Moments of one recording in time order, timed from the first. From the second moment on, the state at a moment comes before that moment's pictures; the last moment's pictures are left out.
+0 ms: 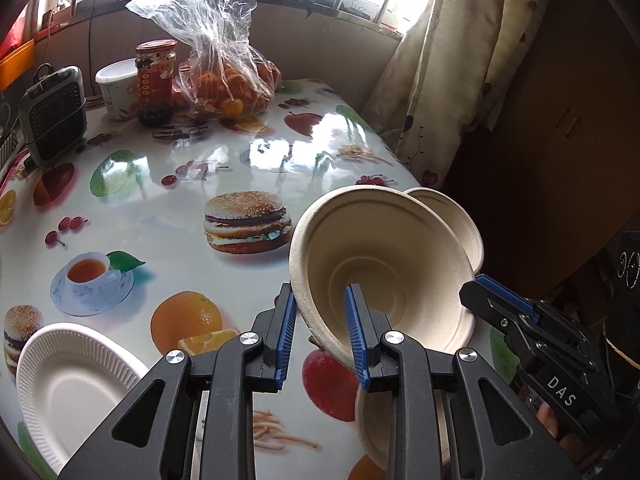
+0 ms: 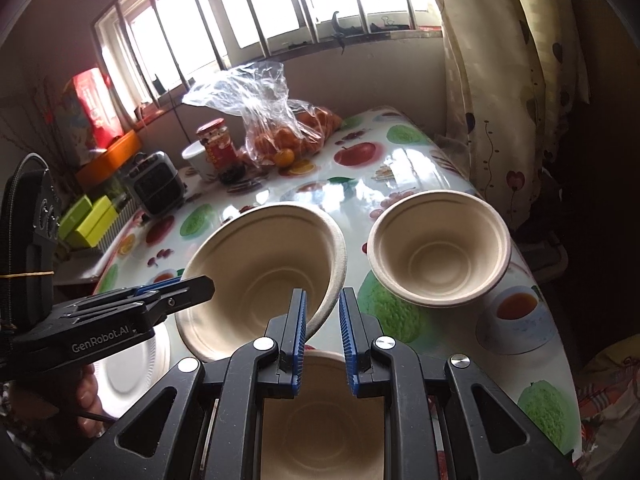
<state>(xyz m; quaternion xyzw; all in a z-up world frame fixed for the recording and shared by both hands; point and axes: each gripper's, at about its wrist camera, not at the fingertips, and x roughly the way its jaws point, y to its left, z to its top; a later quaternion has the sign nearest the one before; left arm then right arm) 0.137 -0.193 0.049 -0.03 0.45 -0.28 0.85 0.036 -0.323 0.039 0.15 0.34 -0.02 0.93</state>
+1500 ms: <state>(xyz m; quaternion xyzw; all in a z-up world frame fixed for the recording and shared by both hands) 0.060 -0.212 0.027 0.02 0.47 -0.33 0.82 -0.067 -0.322 0.009 0.19 0.34 -0.07 0.92</state>
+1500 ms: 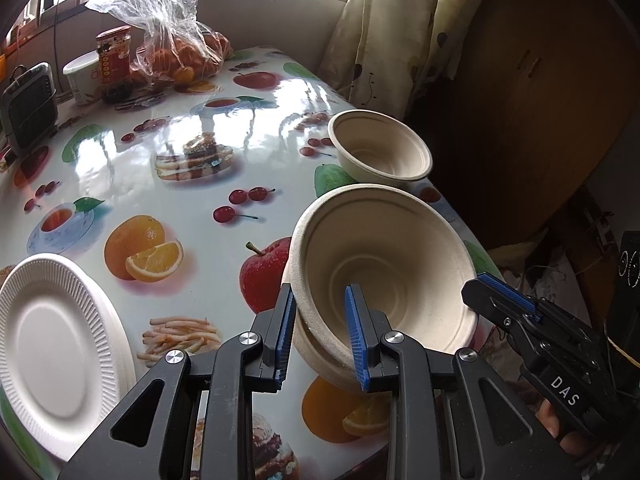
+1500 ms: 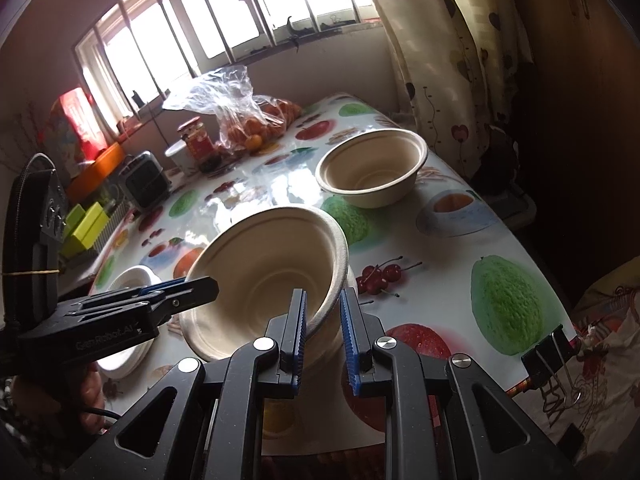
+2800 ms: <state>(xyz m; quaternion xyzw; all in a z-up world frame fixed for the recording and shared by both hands) 0.059 -0.219 0.017 0.04 0.48 -0.32 0.82 -0.064 -0.321 -0.011 0.20 0.36 -0.07 0.91</state>
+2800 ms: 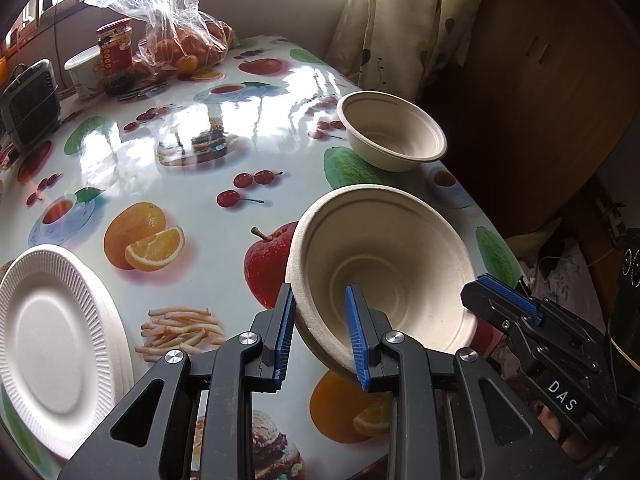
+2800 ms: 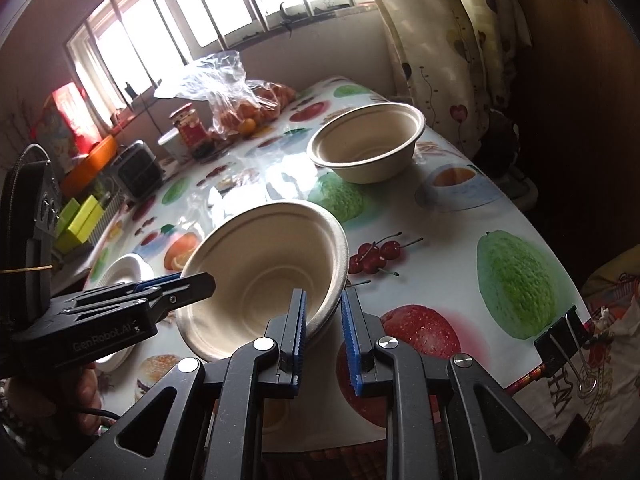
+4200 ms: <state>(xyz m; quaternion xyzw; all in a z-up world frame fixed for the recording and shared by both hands) 0.070 -0.225 0.034 0.07 0.45 -0.32 0.83 -0.066 -0.340 0.006 0.21 0.33 -0.10 0.91</state>
